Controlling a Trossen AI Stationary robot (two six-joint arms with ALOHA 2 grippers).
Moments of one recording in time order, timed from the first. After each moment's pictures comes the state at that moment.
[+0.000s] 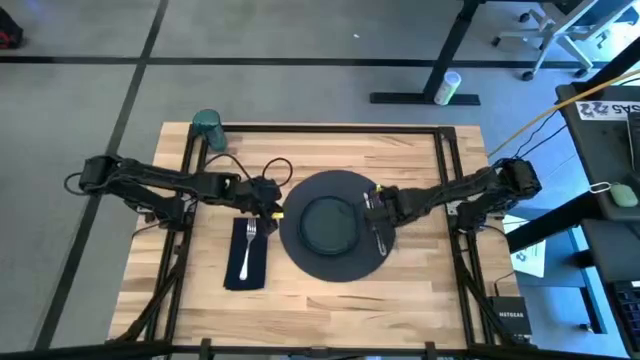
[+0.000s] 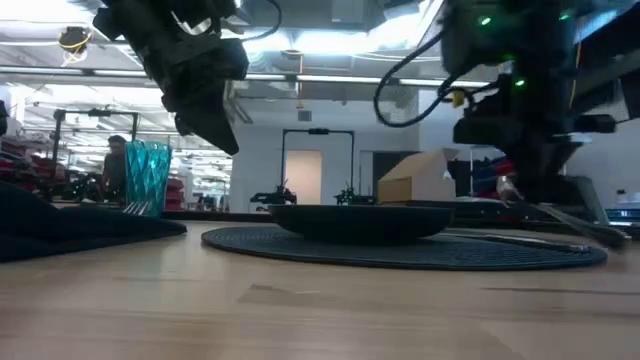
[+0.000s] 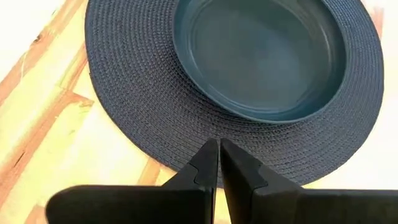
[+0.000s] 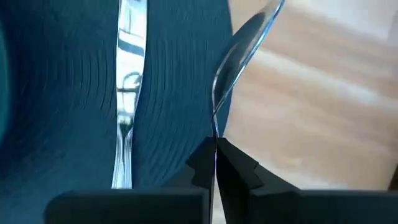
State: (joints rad) left arm 0.02 1.28 0.75 -0.34 -0.11 -0.33; right arm 0.09 1.56 0.93 -1.02 0.23 1.35
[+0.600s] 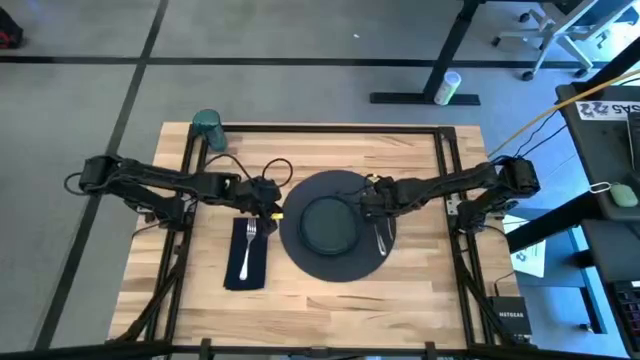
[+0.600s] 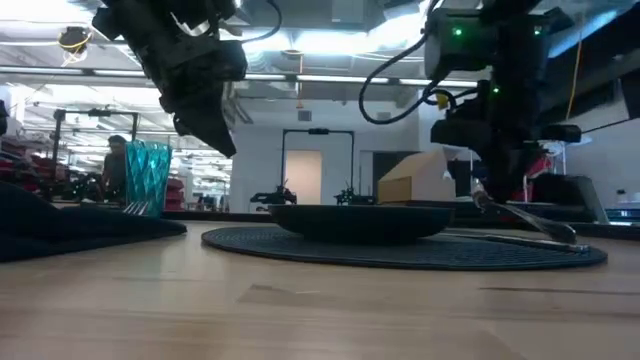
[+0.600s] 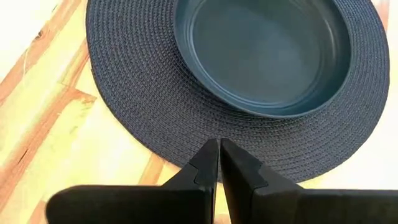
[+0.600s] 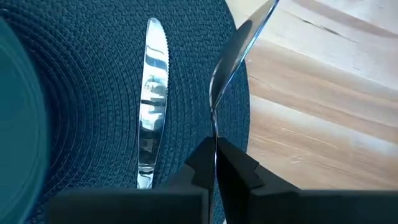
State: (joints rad) left arm 0.02 1.28 0.75 -0.36 -0.11 -0.31; right arm 0.03 1.56 0.93 -0.94 0.27 1.27
